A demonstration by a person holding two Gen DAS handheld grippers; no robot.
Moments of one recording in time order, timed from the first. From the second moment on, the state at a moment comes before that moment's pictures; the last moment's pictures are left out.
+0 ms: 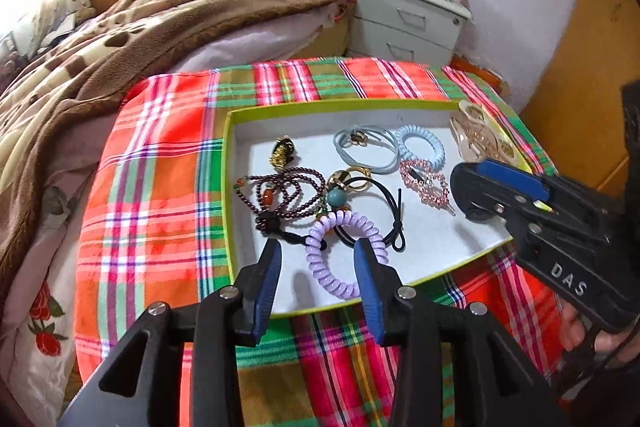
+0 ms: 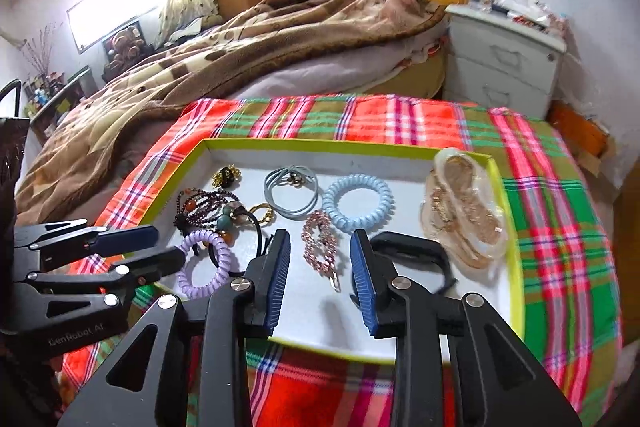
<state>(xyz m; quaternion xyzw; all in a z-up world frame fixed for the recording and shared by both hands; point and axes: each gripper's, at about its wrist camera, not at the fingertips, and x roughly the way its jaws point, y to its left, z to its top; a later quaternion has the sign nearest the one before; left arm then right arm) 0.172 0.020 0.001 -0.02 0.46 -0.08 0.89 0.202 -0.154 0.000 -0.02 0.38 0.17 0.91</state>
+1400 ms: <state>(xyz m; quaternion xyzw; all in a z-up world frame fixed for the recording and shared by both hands) 0.077 0.007 0.011 -0.02 0.38 0.03 0.92 0.097 -0.169 0.011 0.02 0.31 0.13 0.94</state>
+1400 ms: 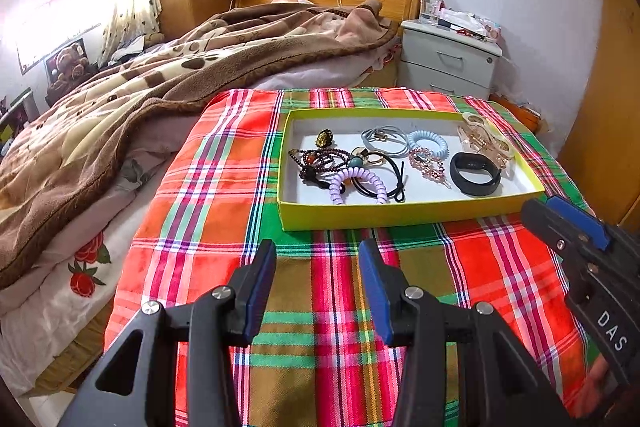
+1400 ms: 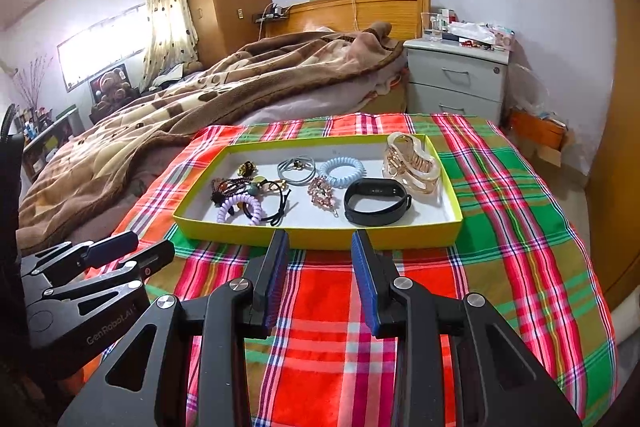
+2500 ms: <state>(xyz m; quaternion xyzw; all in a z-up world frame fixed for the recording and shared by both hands) 0.077 0.003 0.012 -0.01 0.38 0.03 0.92 0.096 -0.169 0.011 0.02 0.31 0.13 0.94</state>
